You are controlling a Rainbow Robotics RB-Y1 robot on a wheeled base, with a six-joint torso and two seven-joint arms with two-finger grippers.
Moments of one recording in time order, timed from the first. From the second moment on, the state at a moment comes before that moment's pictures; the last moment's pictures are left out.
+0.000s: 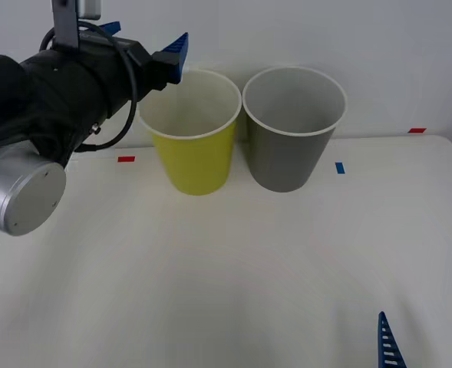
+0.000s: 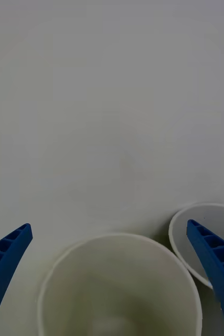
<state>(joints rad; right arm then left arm) 1.07 -0.27 0.18 -2.10 -0.04 -0.59 1.50 -0.36 0.44 -0.09 -2.35 0.30 0.94 -1.31</state>
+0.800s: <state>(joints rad) 1.07 -0.27 0.18 -2.10 -0.04 -0.59 1.50 0.17 0.48 0.00 -2.55 0.27 0.73 -1.31</state>
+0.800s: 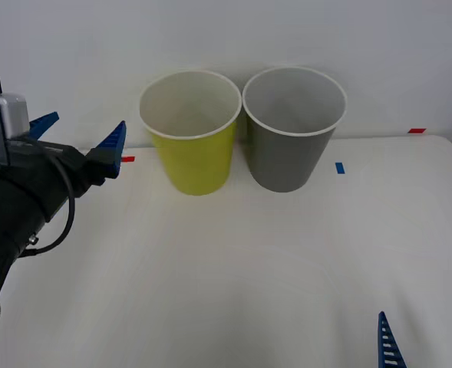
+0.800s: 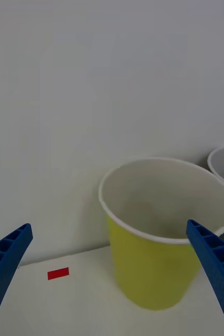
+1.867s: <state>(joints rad) 1.07 -0.27 0.18 -2.10 -0.04 -0.59 1.50 0.62 0.38 0.02 -2.52 0.28 0.32 -1.33</state>
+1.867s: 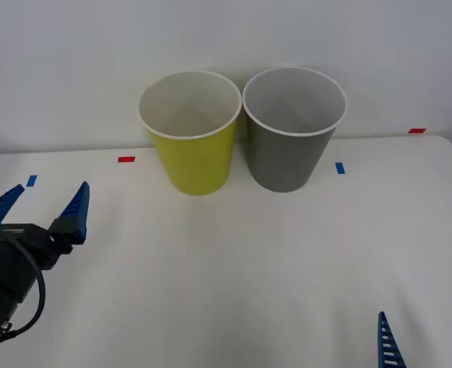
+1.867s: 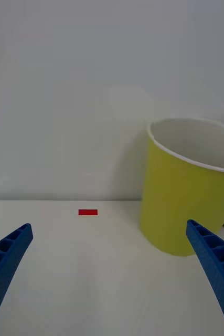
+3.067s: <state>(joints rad) 1.07 -0.27 0.18 -2.10 -0.04 -0.59 1.50 1.08 0.42 -0.18 -2.22 0.24 -0.48 -1.52</state>
